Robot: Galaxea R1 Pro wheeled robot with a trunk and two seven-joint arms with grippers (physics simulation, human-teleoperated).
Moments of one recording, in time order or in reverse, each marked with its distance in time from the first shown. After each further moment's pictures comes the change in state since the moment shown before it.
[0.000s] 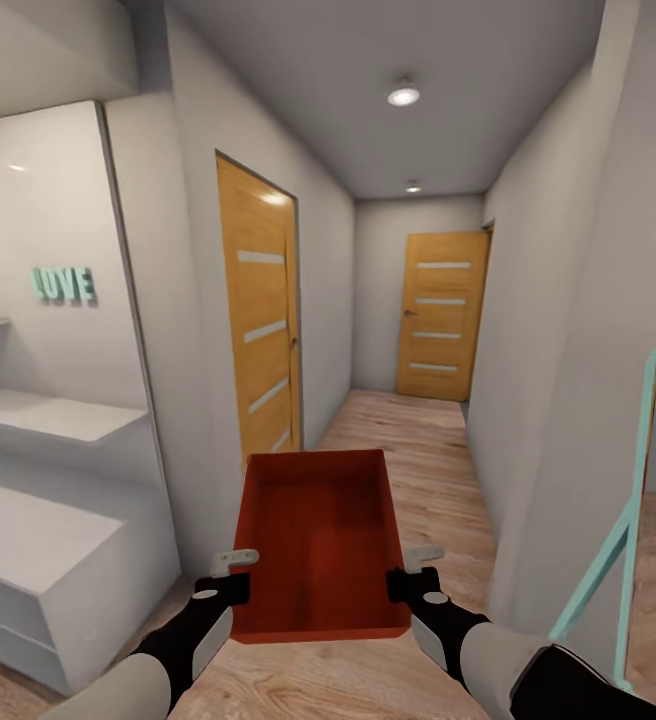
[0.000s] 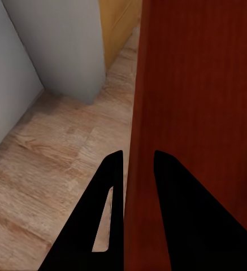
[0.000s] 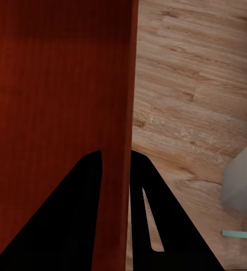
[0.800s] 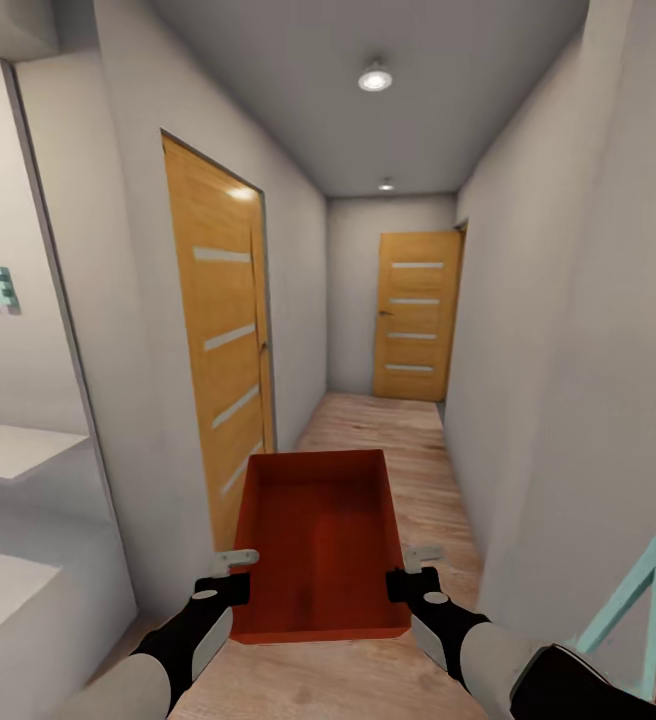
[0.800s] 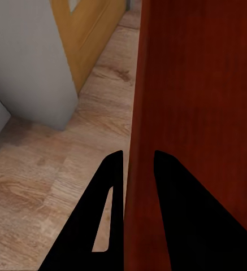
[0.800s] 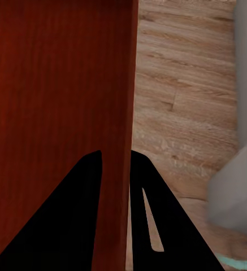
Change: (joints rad) left arm 0.000 0.001 0.000 0.002 0.000 -0.002 -0.003; right arm 0.000 0.000 0.001 0.000 0.000 0.000 0.001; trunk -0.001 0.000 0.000
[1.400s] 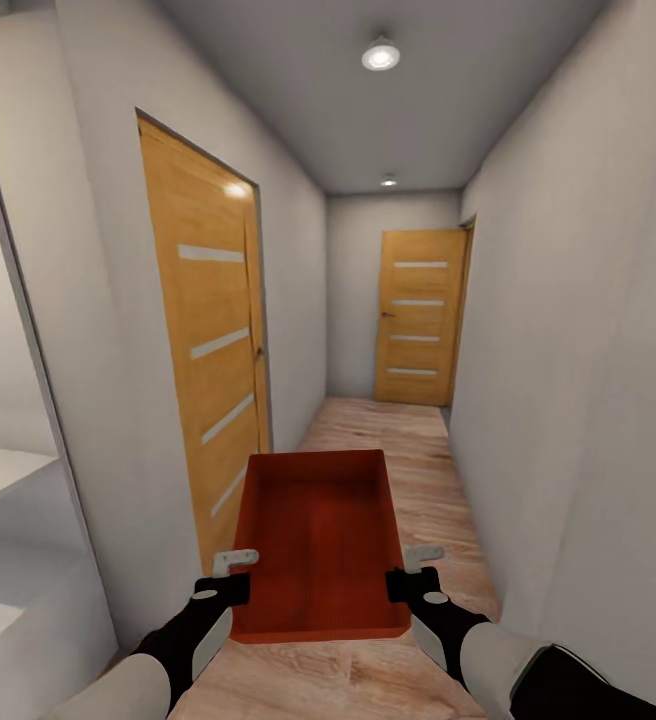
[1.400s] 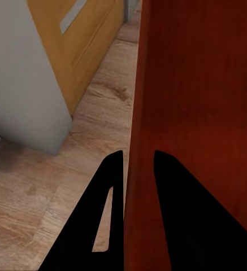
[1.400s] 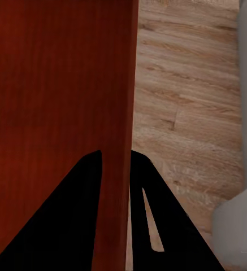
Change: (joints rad) left arm 0.000 -0.001 0.000 0.000 0.000 0.000 0.001; right arm 0.000 0.000 0.000 0.000 0.000 0.000 -0.001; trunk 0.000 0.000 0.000
